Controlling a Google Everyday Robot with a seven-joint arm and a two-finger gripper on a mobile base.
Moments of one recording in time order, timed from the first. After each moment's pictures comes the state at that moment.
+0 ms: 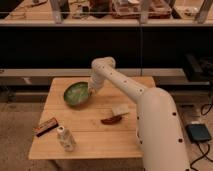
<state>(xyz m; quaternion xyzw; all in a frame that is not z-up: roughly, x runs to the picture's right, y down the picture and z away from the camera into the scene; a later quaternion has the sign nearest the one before) -0.058 0.014 0.951 -0.15 -0.31 -0.53 0.78</state>
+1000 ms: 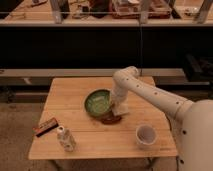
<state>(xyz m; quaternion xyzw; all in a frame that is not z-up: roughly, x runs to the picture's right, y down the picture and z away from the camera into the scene) 0.051 0.111 0.855 -0.20 -0.28 -0.52 0.78</state>
